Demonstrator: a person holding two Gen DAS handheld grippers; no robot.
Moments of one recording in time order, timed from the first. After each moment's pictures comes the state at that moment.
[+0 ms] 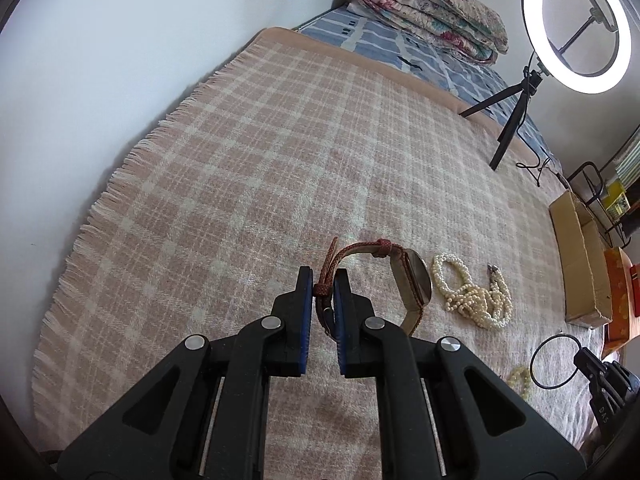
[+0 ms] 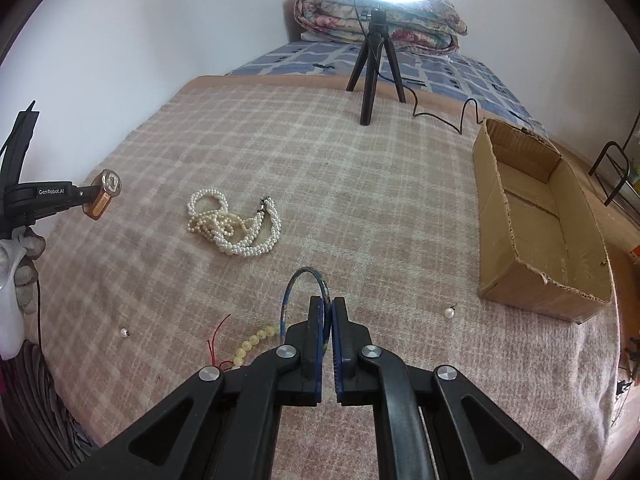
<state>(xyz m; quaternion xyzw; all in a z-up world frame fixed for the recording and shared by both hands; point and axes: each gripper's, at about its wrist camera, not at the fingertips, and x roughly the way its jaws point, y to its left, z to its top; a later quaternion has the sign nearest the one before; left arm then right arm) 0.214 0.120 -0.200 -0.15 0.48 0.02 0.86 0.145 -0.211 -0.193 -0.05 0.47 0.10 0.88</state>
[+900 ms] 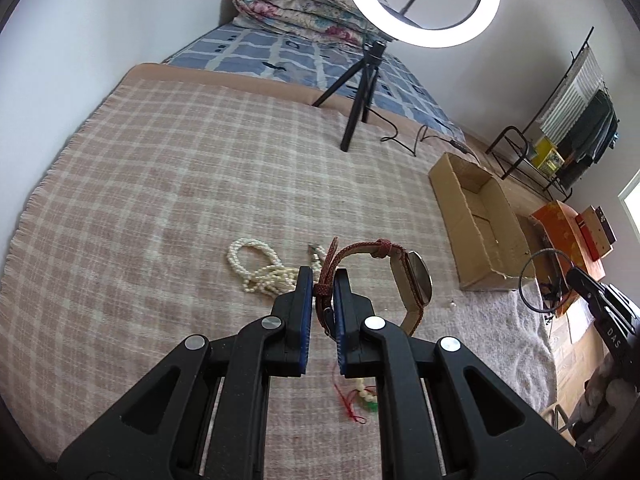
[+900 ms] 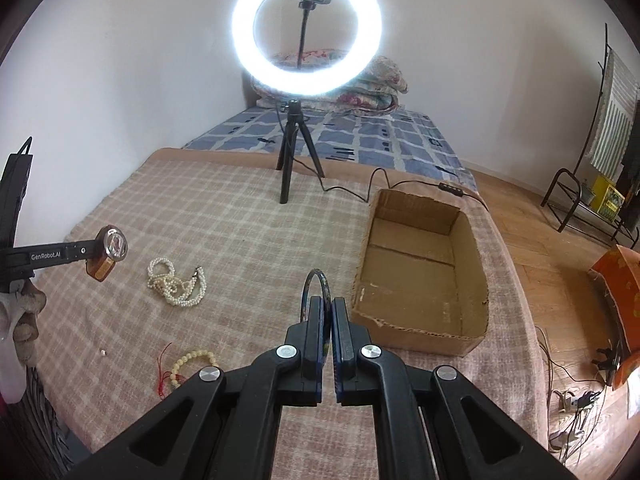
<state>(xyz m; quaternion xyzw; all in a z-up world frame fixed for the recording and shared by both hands) 0.197 -0.025 -0.147 -0.12 0.45 -0.13 0.88 0.120 -0.308 -0.106 -0.06 0.37 0.03 0.93</state>
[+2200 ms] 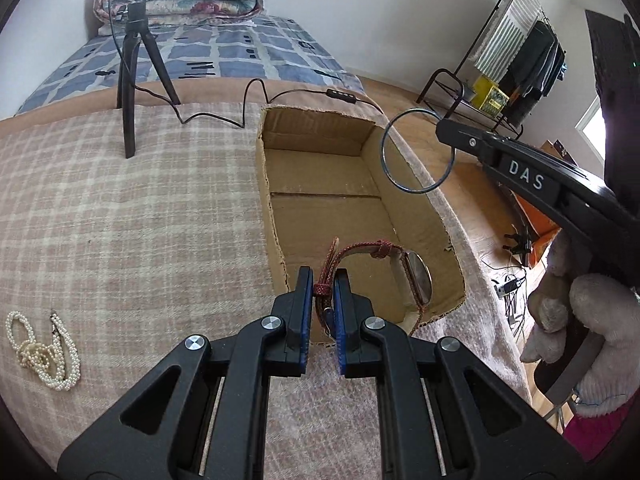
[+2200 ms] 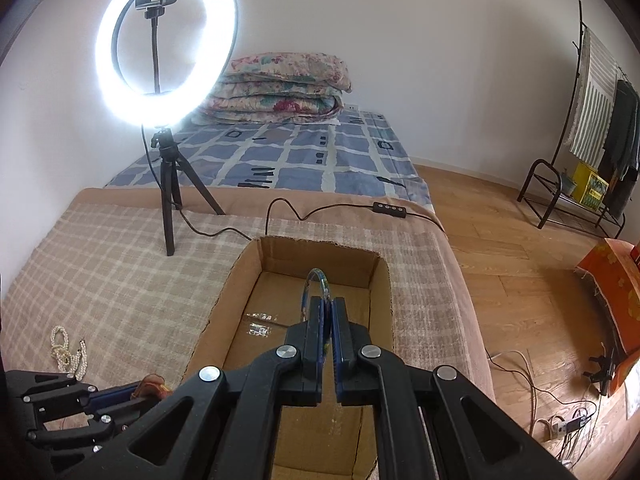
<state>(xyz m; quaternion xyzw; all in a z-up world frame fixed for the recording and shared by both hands) 0.256 -0.280 -0.170 -0.06 0.46 -0.25 0.85 0.263 -0.441 -0.119 -0.04 0.37 -0.02 0.93</state>
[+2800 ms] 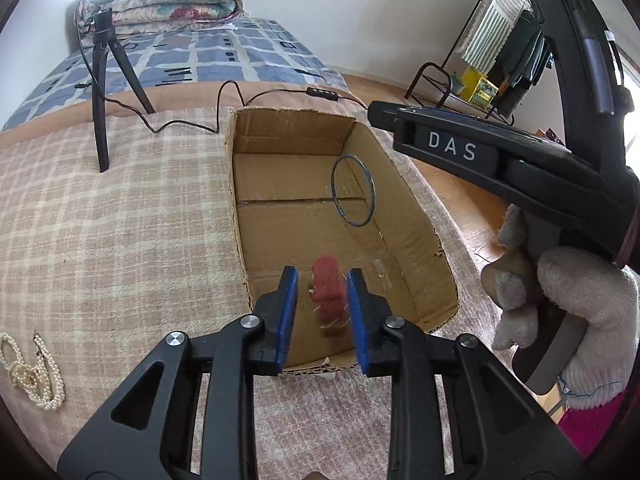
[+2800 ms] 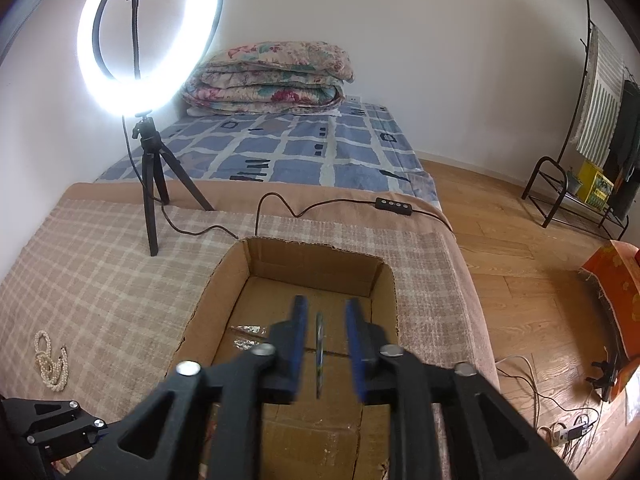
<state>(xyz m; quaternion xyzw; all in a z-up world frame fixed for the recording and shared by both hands) 0.261 -0.304 -0.175 -0.04 0.45 -0.27 0.85 0.292 -0.447 -0.132 -0.04 0.37 -0.02 0.93</state>
